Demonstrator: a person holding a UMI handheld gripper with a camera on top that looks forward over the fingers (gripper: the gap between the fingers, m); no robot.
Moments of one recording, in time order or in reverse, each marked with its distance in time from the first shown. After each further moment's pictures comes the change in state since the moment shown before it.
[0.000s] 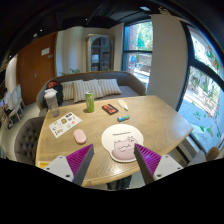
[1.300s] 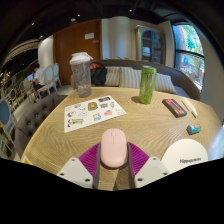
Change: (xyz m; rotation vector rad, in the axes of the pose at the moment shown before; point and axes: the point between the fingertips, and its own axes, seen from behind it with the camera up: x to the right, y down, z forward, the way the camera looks) arm -0.188 0.052 0.250 -0.034 -0.455 -0.259
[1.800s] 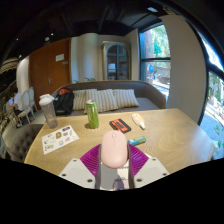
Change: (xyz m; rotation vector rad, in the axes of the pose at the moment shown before) arm 0.161 -0.066 -0.141 0.180 0.262 0.168
